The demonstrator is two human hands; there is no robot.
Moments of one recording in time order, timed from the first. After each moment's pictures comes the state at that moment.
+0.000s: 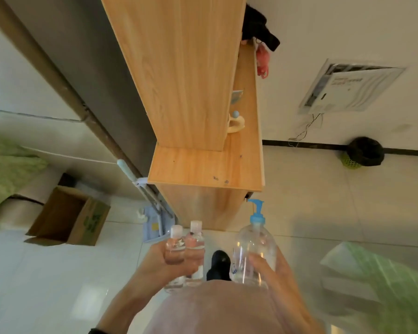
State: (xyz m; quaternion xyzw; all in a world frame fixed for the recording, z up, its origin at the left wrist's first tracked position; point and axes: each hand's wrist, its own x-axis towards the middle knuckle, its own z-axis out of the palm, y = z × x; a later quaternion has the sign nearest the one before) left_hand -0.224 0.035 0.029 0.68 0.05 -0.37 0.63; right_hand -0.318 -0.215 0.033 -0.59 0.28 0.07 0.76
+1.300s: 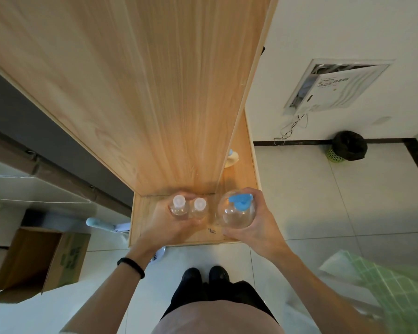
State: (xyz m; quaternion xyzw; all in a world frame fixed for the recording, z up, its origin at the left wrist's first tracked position) left_hand 0.021 -0.041 -0.020 0.79 -0.09 -0.26 0.55; right_hand -0.087 -0.267 -0.004 -0.81 0.22 0.02 0.55
